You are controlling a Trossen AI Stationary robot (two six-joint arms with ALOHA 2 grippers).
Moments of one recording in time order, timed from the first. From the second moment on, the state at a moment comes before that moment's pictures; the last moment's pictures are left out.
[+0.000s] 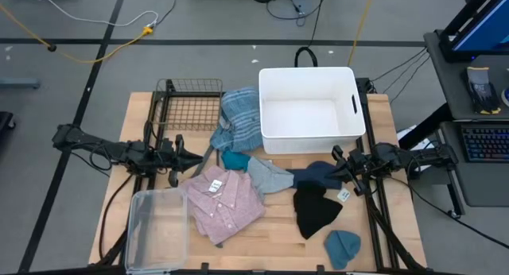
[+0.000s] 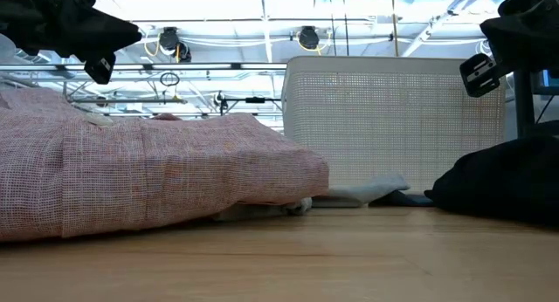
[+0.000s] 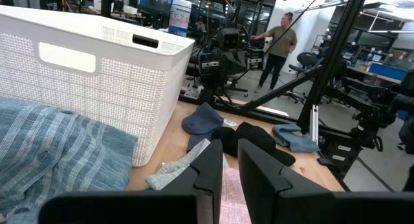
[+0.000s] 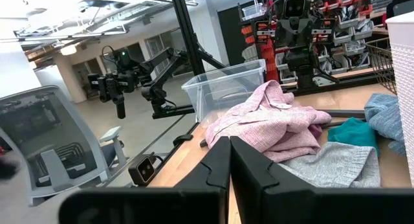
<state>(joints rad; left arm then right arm) -0.27 0.36 0.15 0.21 -0.29 -0.24 0.14 0.01 0.02 0.07 -0.21 0.31</state>
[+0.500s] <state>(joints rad) -0.27 0.36 0.15 0.21 -0.29 -0.24 0.14 0.01 0.02 0.07 -0.21 0.33</state>
